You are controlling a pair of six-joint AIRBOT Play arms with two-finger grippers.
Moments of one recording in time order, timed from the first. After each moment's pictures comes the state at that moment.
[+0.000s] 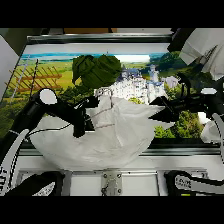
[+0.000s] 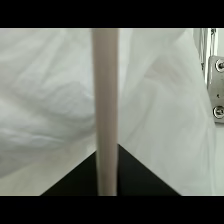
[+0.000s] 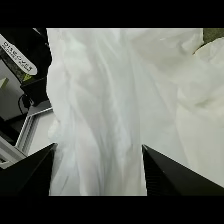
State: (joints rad) left arm -0.30 -1.18 1.03 0.93 -1.45 -0.37; right arm -0.21 -1.42 1.03 -0.31 1.84 0.00
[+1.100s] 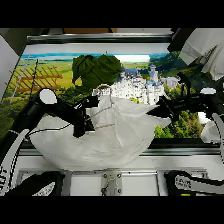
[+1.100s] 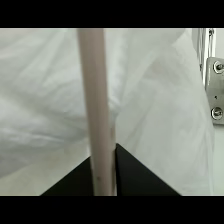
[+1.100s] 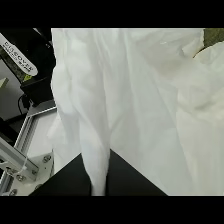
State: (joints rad) left arm -0.30 -1.18 1.03 0.91 -1.45 -0.38; right arm -0.21 -1.42 1.03 -0.31 1.84 -0.01
